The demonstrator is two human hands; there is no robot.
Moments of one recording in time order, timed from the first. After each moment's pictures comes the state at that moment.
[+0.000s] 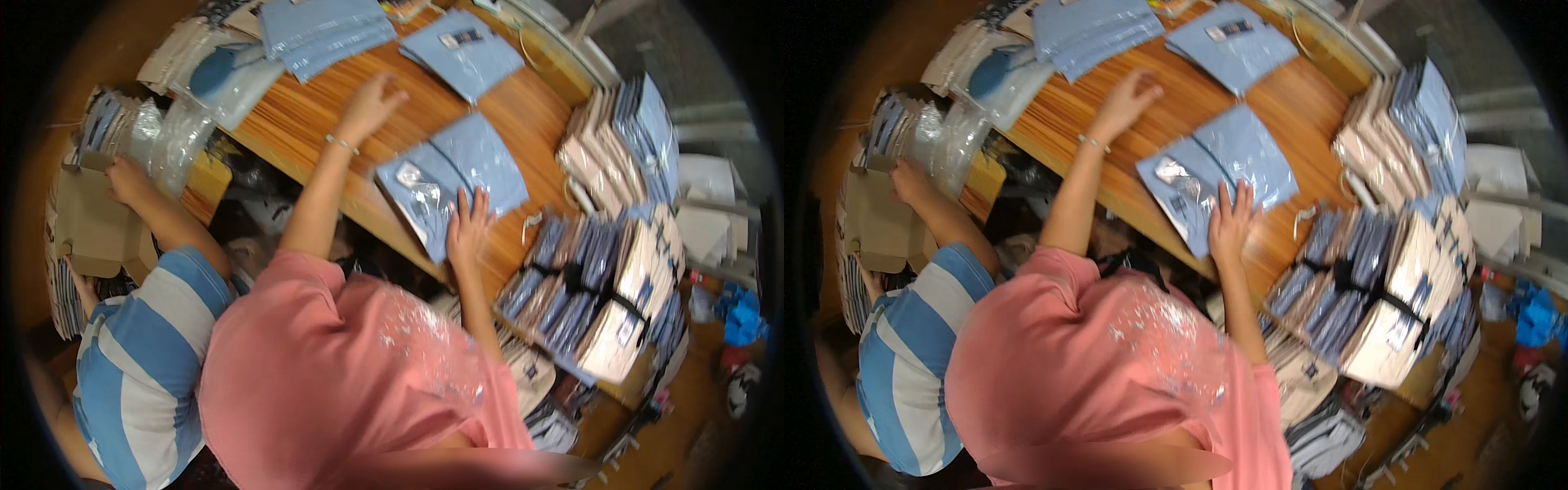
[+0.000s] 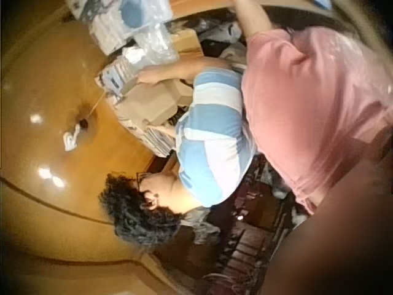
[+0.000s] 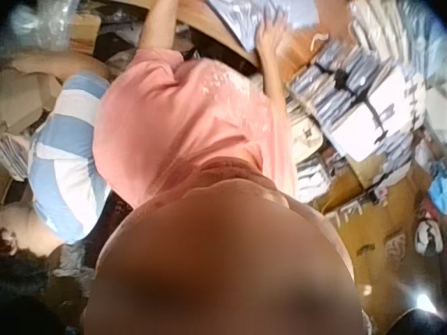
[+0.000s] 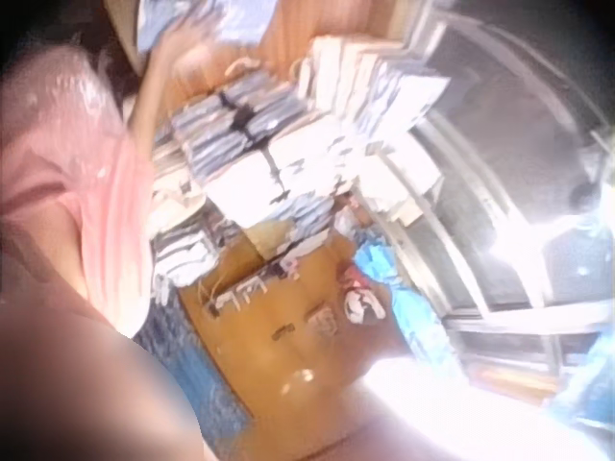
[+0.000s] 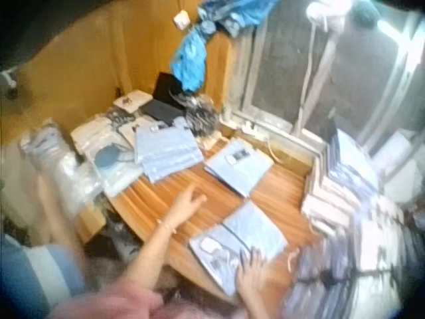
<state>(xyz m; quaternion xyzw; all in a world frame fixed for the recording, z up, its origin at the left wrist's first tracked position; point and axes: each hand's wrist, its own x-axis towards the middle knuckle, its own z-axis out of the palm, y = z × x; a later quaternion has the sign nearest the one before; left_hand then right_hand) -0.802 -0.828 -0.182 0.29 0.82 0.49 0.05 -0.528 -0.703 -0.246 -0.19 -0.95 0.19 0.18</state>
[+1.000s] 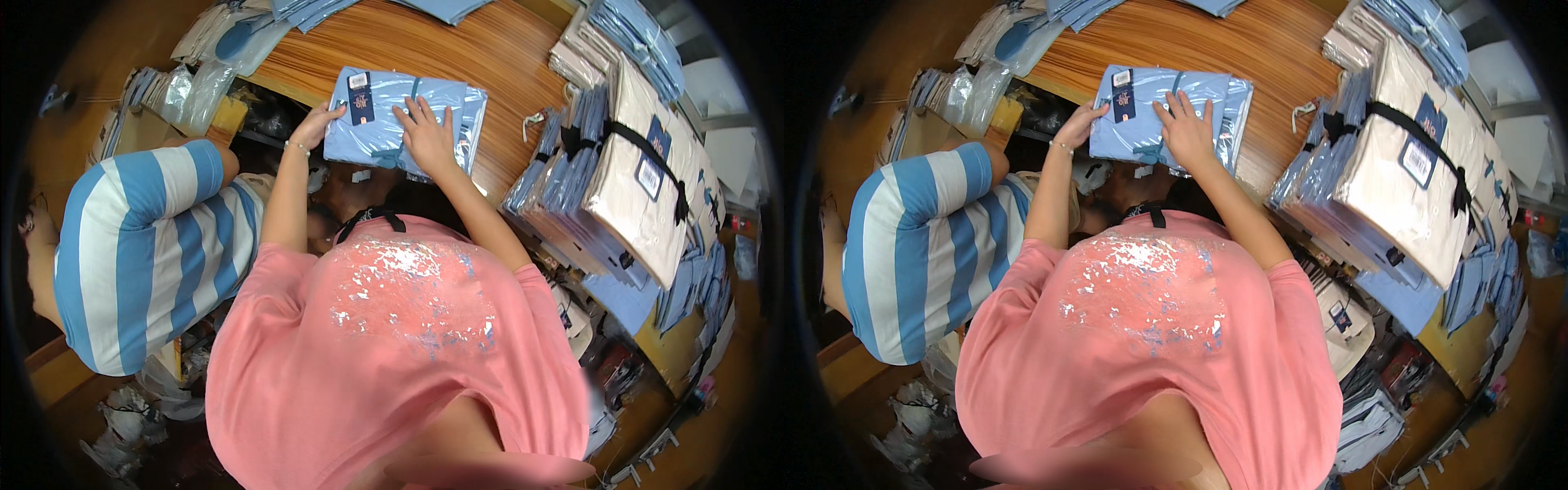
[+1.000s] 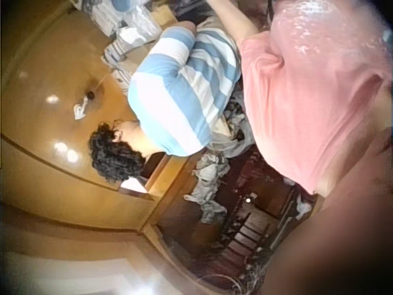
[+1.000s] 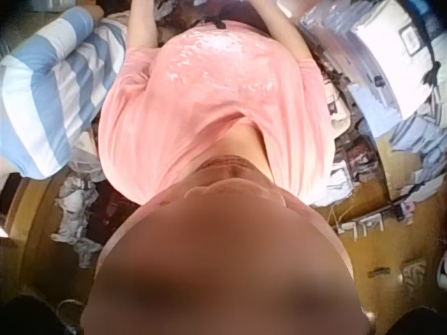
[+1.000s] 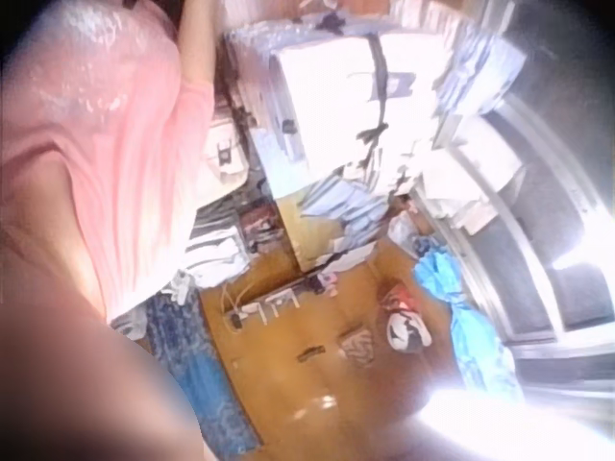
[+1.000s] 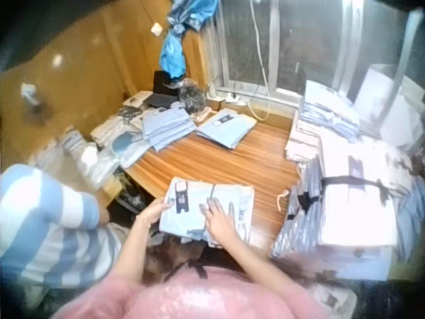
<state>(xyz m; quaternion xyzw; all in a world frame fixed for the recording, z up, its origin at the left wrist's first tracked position) -0.650 -0.957 -0.251 0.04 0.65 0.67 0.36 -0.491 -0.741 -0.230 0.02 -0.97 0.15 0.18</state>
